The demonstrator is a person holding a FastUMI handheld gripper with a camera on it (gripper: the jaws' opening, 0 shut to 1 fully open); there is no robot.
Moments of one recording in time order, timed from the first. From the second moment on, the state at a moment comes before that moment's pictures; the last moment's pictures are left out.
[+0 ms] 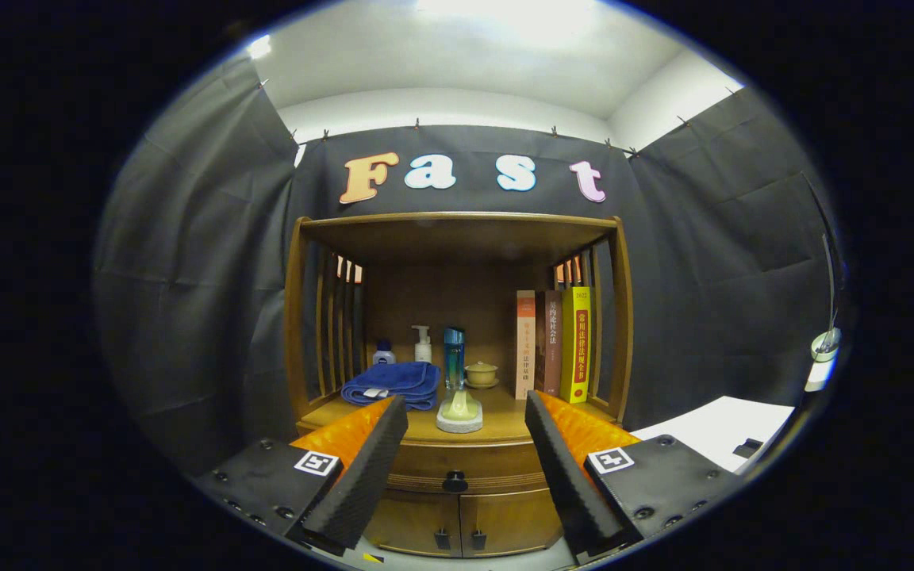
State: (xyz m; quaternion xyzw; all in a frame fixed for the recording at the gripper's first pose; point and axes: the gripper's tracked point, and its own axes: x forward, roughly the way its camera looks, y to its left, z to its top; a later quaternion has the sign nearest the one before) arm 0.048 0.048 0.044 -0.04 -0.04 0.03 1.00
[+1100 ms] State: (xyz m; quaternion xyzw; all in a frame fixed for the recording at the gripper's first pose) arm 0.051 0.034 0.040 -0.02 -0.04 0.01 1.00
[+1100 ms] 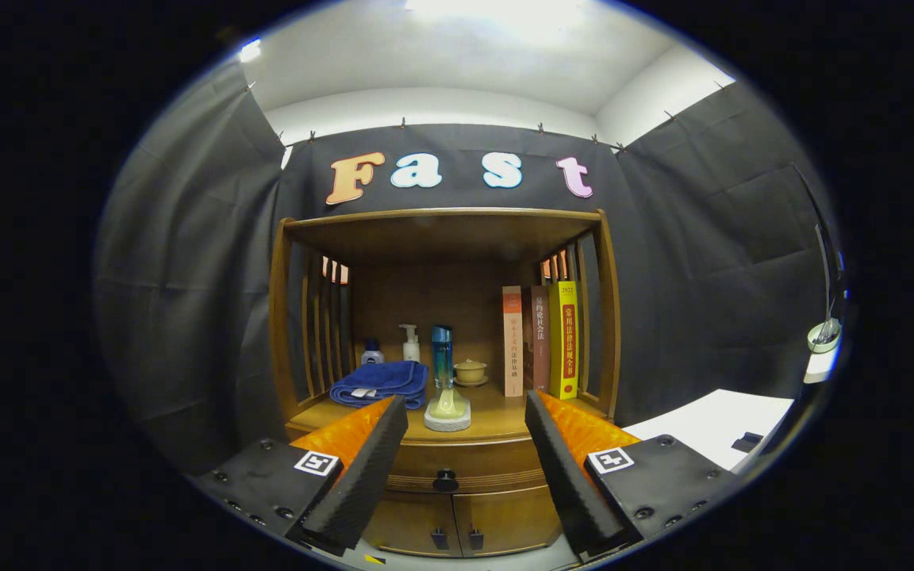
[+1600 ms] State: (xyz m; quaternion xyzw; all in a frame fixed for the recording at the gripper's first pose) arm 0.052 0.029 0.035 -0.01 -0.03 0.01 1.00
